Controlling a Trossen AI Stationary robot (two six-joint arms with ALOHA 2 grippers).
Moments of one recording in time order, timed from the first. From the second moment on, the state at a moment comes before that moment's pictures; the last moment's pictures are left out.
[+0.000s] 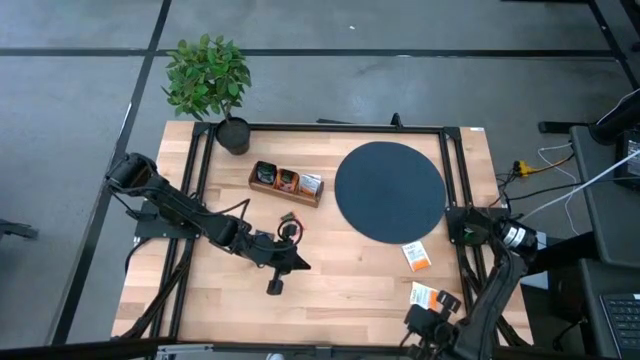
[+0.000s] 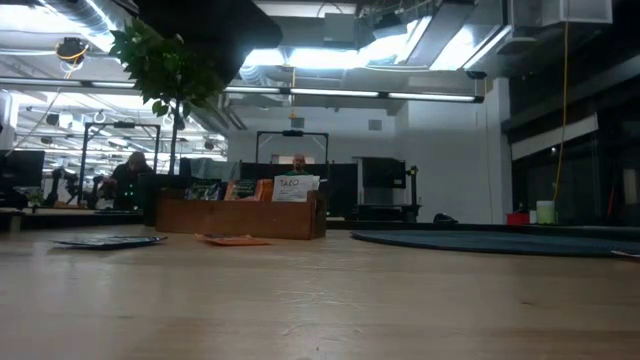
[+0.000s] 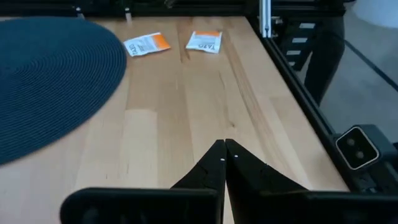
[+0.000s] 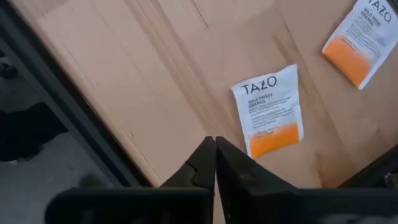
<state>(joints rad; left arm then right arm) -0.44 1.50 0.80 0.22 -0.22 -0.23 1.07 2.02 1.66 -1.35 0.18 1.65</state>
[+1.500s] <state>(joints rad) -0.44 1.50 0.80 0.21 -0.22 -0.19 1.17 2.02 1.32 -1.17 0.19 1.75</state>
